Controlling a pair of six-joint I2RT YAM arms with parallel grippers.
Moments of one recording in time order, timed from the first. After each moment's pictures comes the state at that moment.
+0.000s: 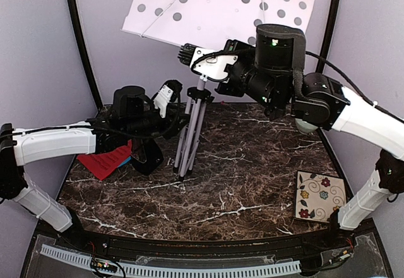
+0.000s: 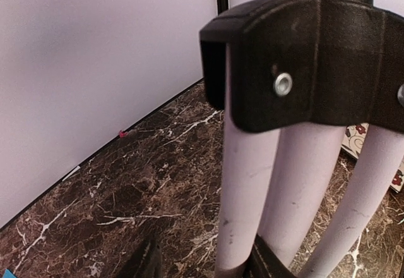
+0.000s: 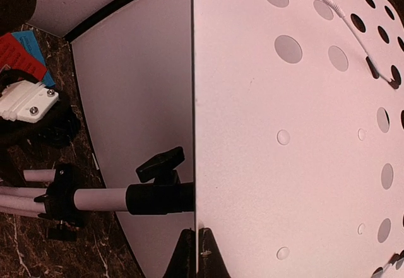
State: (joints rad) left arm -0.78 1.43 1.03 0.13 0.04 0.09; right arm 1.24 1.52 1.73 -0.24 0.73 -1.13
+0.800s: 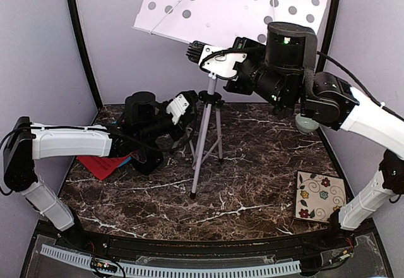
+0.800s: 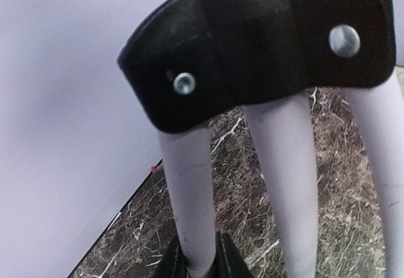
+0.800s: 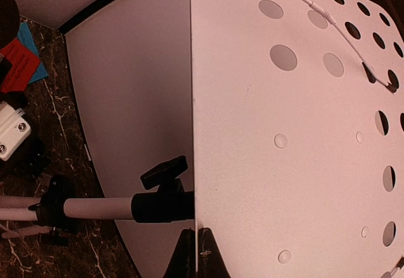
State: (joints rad) left arm -0.81 1.55 1.03 0.34 0.01 0.44; right arm 1.25 1.48 1.71 -0.25 0.74 -1.16
